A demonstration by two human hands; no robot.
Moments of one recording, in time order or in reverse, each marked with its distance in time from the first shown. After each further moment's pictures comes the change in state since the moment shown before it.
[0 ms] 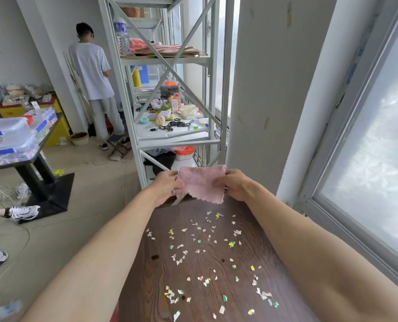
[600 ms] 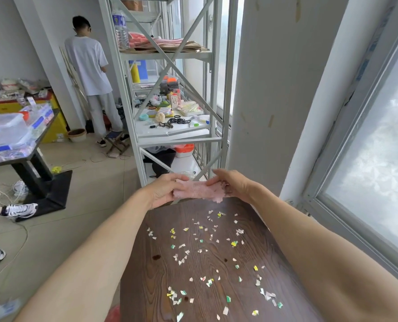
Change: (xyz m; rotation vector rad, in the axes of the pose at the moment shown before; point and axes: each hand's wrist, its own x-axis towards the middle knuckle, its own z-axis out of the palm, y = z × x) left_hand 0.002 -0.003 -0.019 -0.109 -0.202 -0.072; right_hand 0.006 0.004 0.005 -0.267 -0.141 -0.031
